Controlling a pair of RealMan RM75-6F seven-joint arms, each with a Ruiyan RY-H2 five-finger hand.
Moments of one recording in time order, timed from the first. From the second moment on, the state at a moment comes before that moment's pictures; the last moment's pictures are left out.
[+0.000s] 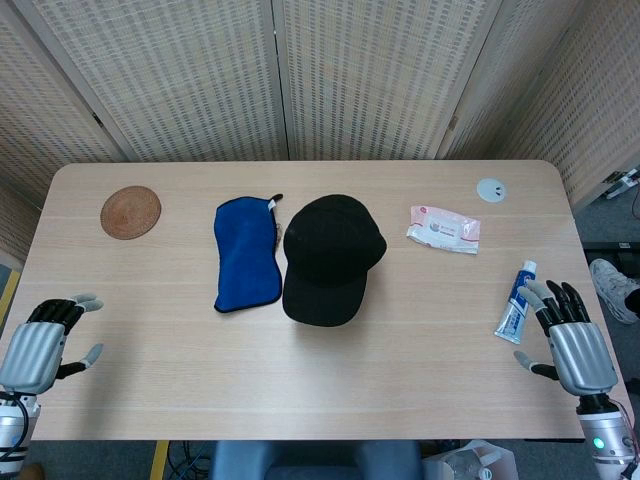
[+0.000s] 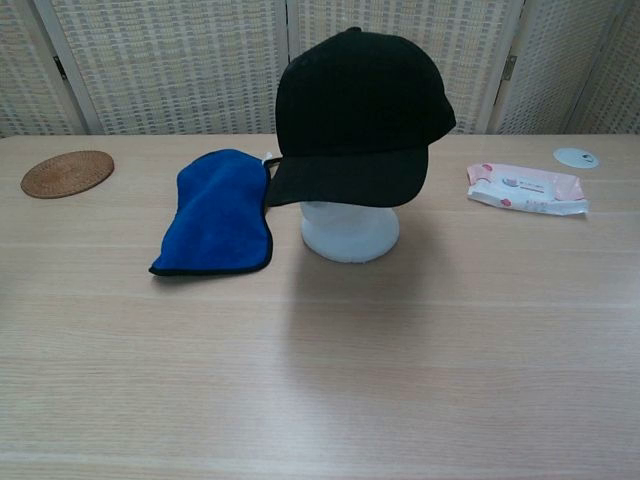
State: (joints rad) left arm -0.17 -1.13 -0.06 -1.64 1.50 1.44 0.04; right arm 0.11 -1.14 0.01 -1.62 -1.55 1.49 -0.02
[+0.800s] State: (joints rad) left arm -0.14 -1.11 -0.05 -1.66 1.51 1.48 0.04; right arm 0.31 -1.31 0.11 -1.52 -1.79 1.49 -0.15
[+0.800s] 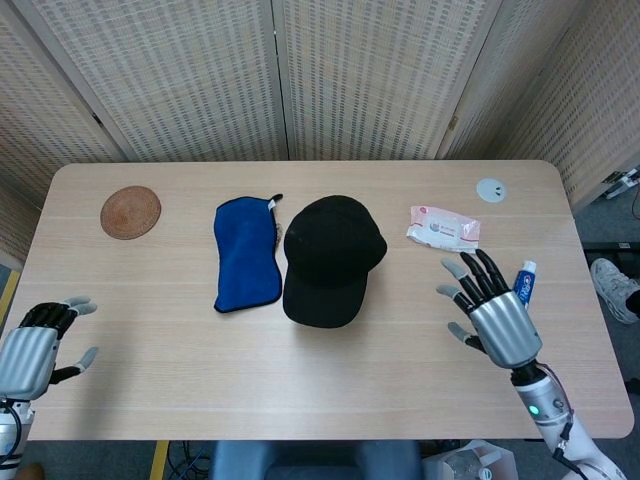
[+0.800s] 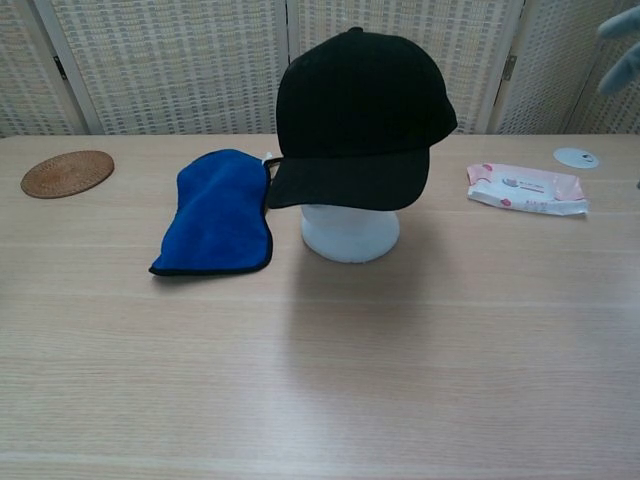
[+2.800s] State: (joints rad) left arm -0.14 -1.02 -0.03 -1.71 1.54 1.43 -0.11; right arm 0.71 -1.87 0.08 -0.75 -1.95 1.62 -0.06
